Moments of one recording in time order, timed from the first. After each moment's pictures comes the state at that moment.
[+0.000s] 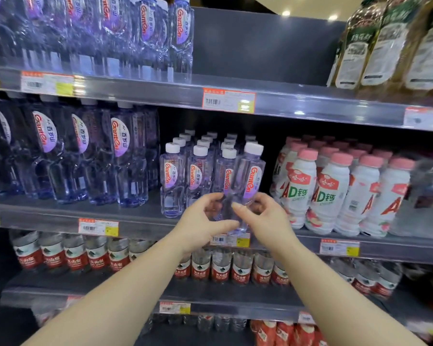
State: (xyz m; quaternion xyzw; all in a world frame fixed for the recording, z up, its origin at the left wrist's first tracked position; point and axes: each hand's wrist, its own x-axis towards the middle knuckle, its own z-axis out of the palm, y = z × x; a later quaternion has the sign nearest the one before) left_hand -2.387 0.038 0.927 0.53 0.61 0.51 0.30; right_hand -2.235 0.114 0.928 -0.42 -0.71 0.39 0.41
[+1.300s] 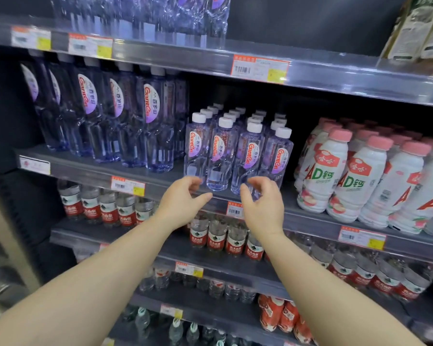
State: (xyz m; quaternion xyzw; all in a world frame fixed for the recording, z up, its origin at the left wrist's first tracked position) left_hand -2.421 0.007 0.901 0.45 0.76 0.46 0.11; right_hand -2.264 0.095 0.901 -0.40 -0.76 0.22 0.47
